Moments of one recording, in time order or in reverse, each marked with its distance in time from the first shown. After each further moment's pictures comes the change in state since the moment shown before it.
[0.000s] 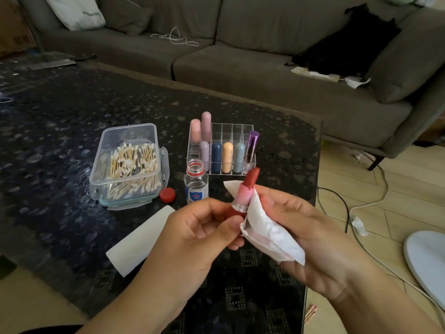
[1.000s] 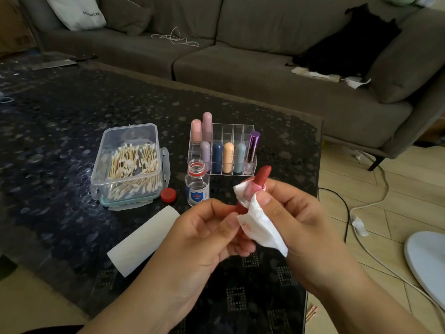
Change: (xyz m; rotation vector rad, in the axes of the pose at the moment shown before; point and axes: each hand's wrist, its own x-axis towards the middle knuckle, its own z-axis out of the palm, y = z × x) left_hand 0.000 -0.003 0.003 -0.214 0.004 -0.127; right_hand 0.001 0.007 0.013 -0.398 0.162 -0.301
